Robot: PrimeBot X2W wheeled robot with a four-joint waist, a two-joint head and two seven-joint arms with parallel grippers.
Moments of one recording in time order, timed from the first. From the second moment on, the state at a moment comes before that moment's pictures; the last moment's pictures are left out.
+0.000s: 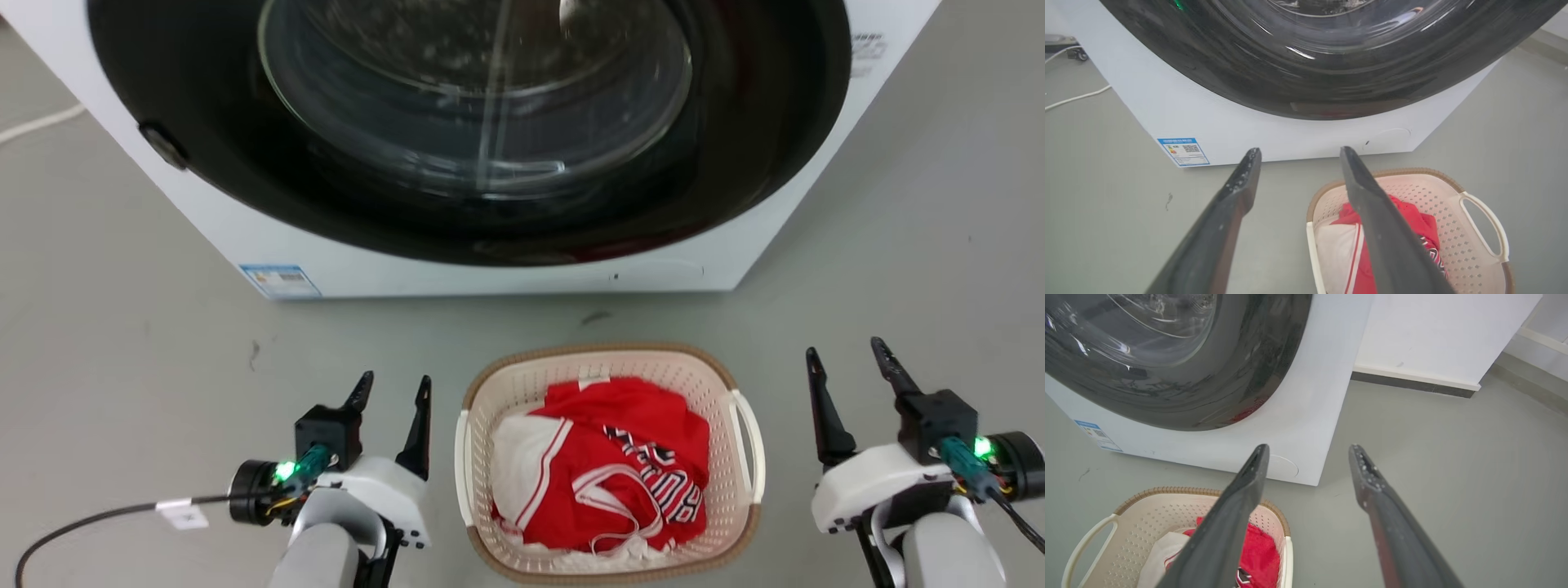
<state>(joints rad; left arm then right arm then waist) -0.27 0.05 -0.15 0.55 -0.15 -0.06 -0.26 -0.20 -0.05 -0.10 0.38 -0.12 0.13 -0.26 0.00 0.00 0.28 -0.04</state>
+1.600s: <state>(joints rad) -0.80 0.05 -0.55 1.16 -0.44 -0.10 -0.26 -0.67 -0.10 0.00 1.10 -0.14 0.13 -0.26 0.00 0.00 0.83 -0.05</state>
